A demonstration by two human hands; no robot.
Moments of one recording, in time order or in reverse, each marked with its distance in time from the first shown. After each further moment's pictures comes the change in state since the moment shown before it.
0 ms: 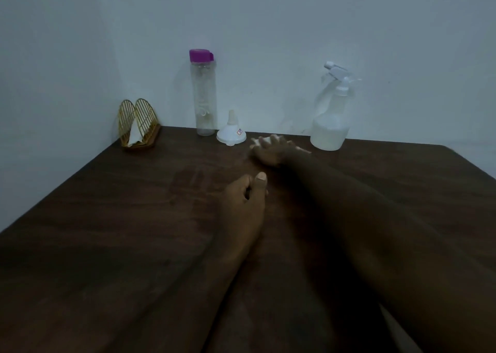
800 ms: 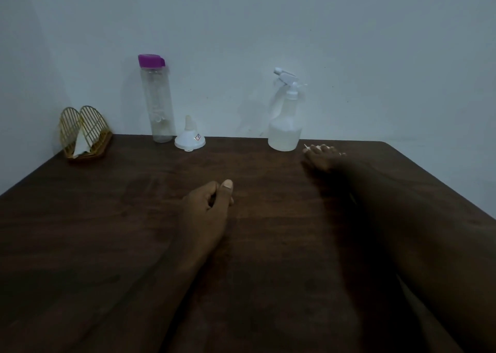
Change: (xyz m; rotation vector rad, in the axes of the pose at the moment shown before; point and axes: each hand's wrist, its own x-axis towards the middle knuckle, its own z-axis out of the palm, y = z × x) left_hand -0.004 0.000 0.002 0.125 -0.121 0.095; right_hand -0.079 0.206 -0.002 0.050 0.002 0.414
